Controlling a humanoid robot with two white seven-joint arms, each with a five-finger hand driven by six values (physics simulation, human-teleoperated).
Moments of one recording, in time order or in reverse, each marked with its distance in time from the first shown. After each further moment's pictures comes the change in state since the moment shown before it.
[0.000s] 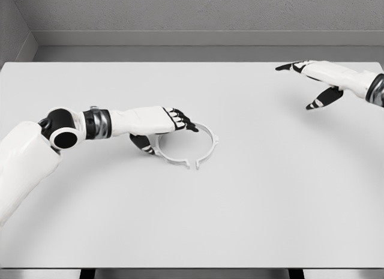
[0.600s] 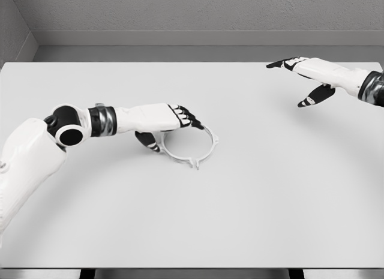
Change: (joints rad) left arm -0.015 -0.027 -0.001 0.009 -0.006 0.000 0.000; right arm 0.005 0.022 -0.001 -0.041 -0.001 0.000 0.000
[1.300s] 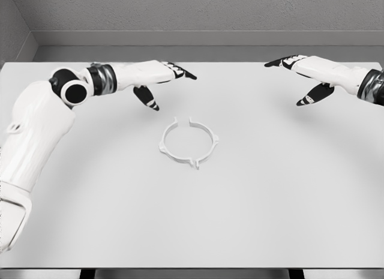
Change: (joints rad) left arm -0.199 -0.183 0.160 0.382 -0.102 0.000 -0.026; right arm 0.000 -0.005 0.002 -0.026 0.000 0.000 0.000
